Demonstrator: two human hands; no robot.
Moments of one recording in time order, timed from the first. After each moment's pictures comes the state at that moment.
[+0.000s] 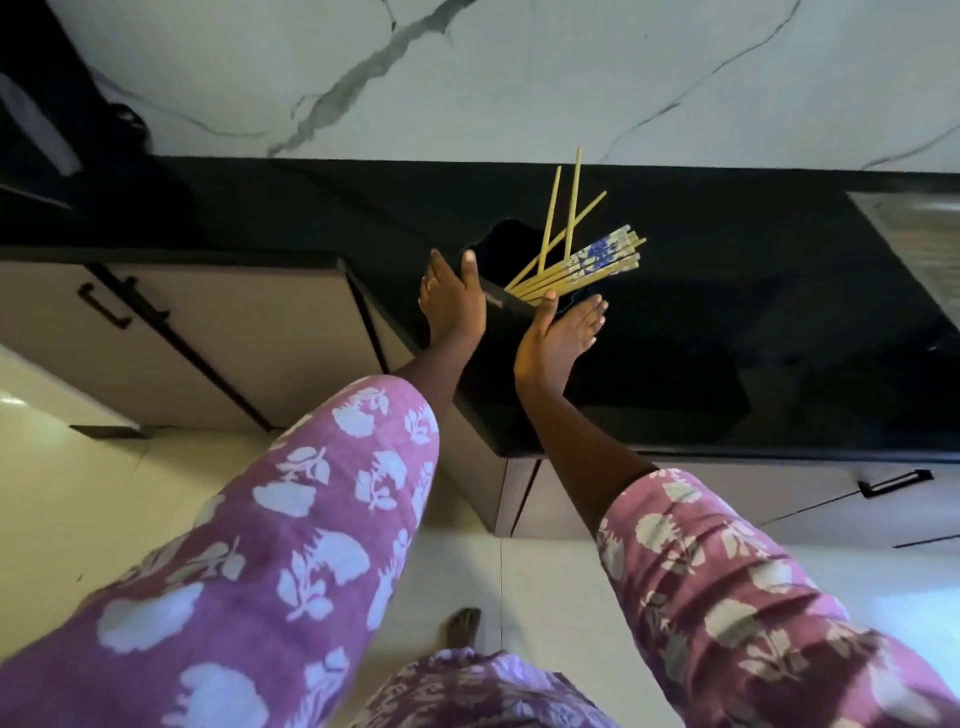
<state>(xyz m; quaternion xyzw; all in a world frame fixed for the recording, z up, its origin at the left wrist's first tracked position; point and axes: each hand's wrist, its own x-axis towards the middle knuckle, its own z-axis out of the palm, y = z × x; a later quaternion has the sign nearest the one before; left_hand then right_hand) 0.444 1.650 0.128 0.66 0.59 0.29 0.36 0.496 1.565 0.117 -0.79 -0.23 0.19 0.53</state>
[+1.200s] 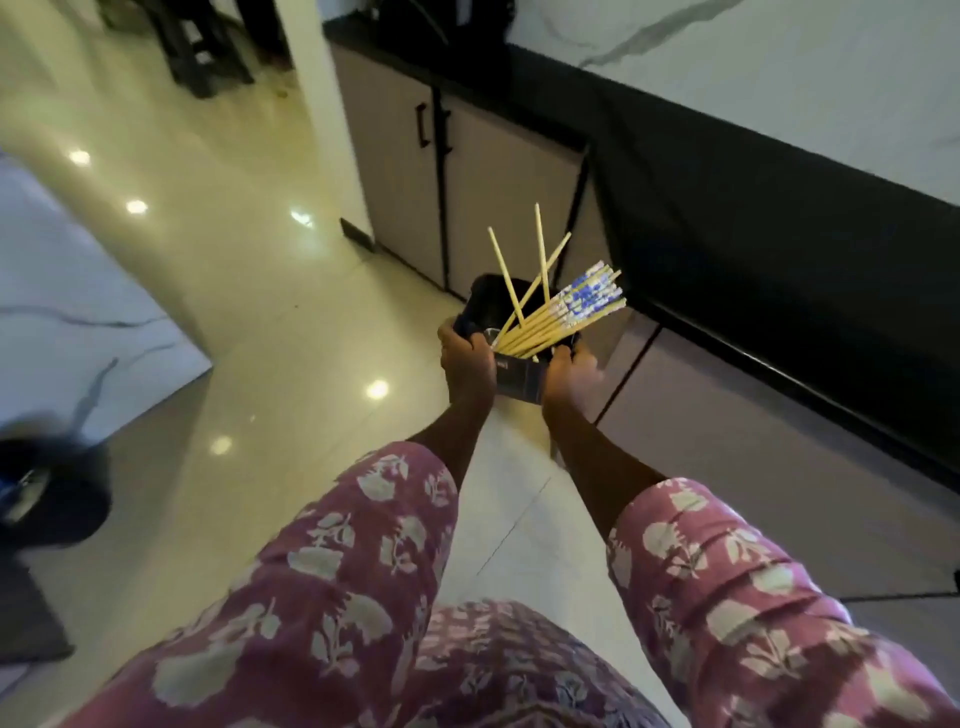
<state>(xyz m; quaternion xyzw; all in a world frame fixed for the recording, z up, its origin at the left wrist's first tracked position) 0.280 1.308 0.071 0.26 0.73 0.53 0.35 0.368 1.299 0.086 -0.74 -0.40 0.40 0.37</state>
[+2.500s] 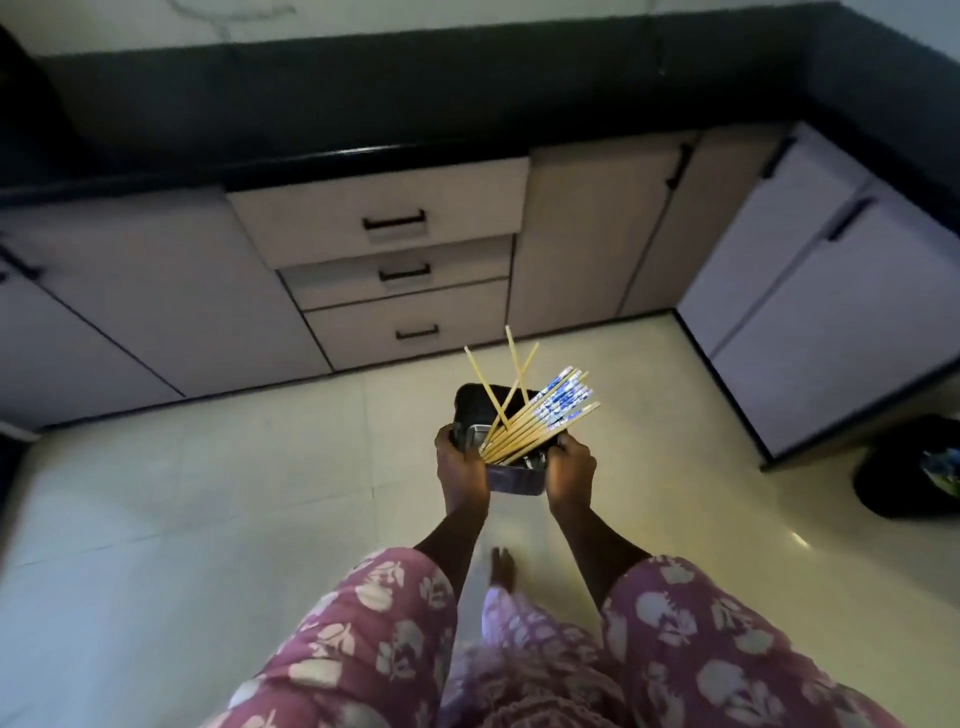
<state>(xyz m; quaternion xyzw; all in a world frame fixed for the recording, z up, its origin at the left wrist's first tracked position) 0.299 0.443 0.006 -0.57 0.53 0.58 -0.24 0.217 0.510 0.006 0.07 -0.85 0.46 -0.23</state>
